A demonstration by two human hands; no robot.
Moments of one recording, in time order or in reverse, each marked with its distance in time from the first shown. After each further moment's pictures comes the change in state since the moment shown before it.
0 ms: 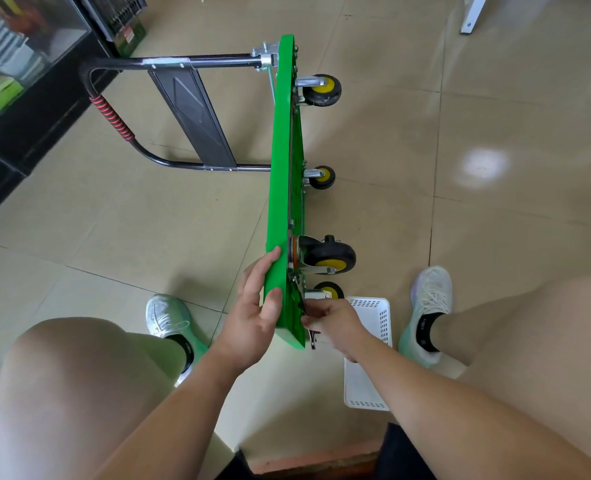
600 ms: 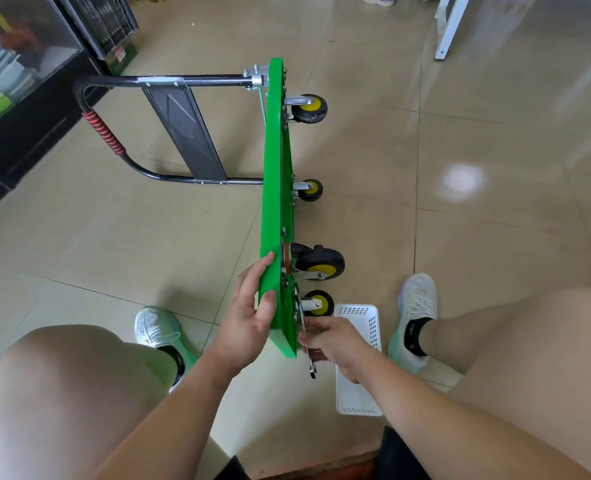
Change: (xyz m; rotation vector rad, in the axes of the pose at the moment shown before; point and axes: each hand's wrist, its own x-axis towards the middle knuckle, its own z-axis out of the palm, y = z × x) left_hand 0.000 0.003 0.000 0.003 -0.001 0.032; right_hand -0.042 -0.006 -0.003 0.071 0.006 0.117
